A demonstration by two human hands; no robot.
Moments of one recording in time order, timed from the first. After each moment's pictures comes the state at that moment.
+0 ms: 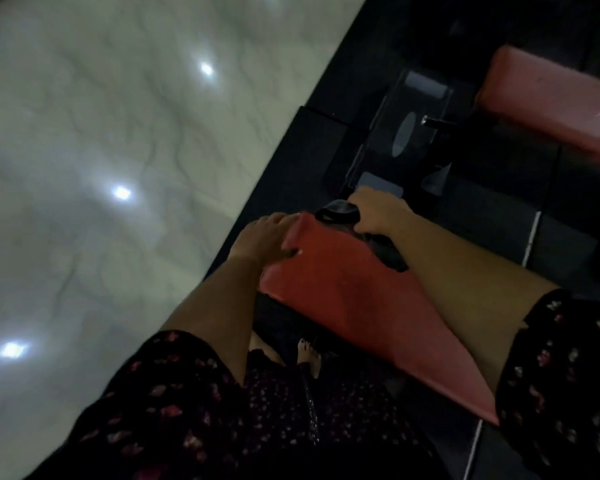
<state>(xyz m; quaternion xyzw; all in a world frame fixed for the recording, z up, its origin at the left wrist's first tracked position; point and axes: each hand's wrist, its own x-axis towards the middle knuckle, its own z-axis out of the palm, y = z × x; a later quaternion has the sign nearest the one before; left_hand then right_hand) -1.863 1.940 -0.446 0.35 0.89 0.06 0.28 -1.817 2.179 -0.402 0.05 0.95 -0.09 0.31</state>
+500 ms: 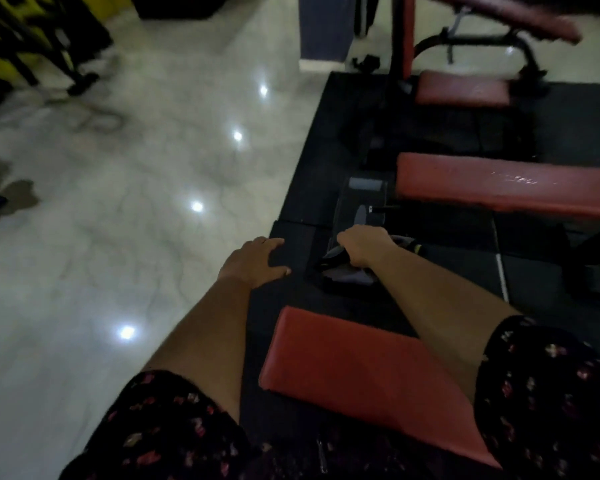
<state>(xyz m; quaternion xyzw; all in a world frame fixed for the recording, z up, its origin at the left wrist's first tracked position) -1.908 2.004 -0.269 0.36 0.90 0.12 0.21 -1.793 2.223 -0.241 0.12 0.97 0.01 0.20</state>
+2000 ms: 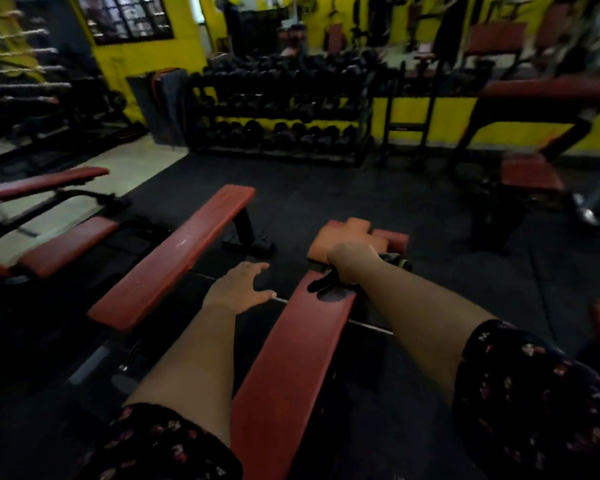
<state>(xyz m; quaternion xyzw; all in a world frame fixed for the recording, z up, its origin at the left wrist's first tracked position) -1.668 2.179 -0.137 0.85 0.49 0.02 0.19 -1.421 2.120 -0.108 0.74 0.64 0.03 0.20</state>
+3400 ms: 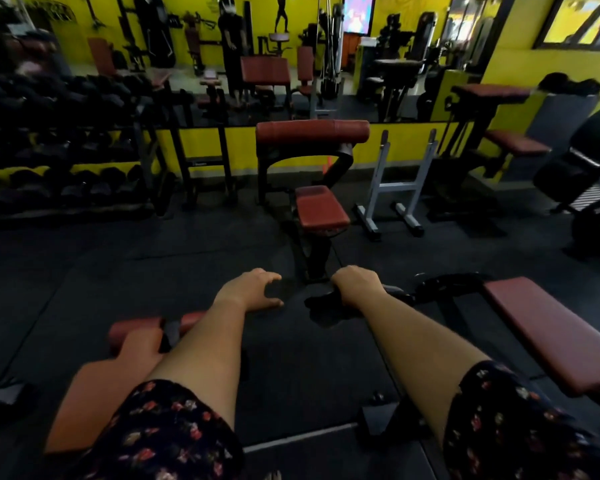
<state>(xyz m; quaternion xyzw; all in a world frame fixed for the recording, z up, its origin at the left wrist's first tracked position) -0.938 2.290 -0.158 0.97 0.15 -0.11 0.17 -0.820 2.092 -0.139 0.92 0.37 -0.08 0.09</state>
